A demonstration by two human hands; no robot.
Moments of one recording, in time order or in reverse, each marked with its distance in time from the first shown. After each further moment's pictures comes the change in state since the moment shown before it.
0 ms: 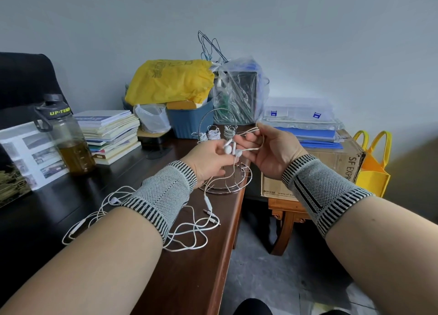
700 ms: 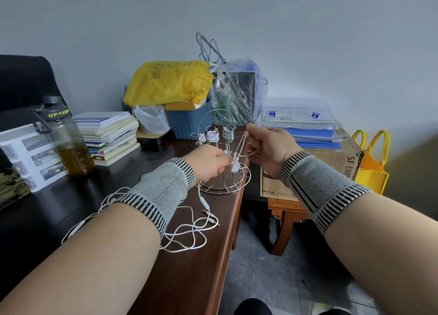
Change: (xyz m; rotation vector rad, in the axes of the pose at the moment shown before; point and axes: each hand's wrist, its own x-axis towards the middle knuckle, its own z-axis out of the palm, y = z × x) left_hand 0.003 0.004 -0.004 0.404 -0.016 -0.091; right_hand 0.004 -0.001 -0.004 -0.380 0.082 -0.120
